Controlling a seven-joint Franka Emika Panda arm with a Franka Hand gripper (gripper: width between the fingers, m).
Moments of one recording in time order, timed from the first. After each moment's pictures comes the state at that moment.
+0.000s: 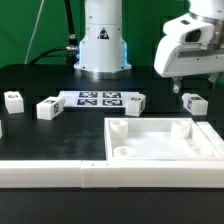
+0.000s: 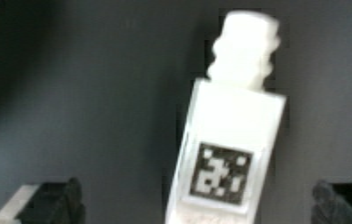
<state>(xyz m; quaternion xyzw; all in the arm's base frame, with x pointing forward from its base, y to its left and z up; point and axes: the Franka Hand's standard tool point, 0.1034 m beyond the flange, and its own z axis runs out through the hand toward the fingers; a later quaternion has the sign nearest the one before) 0.377 0.191 0.045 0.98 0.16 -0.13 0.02</state>
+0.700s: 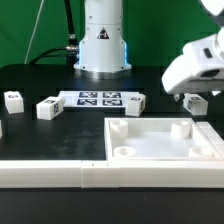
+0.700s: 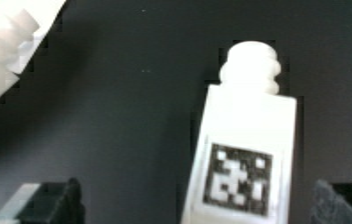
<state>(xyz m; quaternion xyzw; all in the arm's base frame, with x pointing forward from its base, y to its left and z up) 0.390 0.191 0.019 0.93 0.15 -0.33 0.07</state>
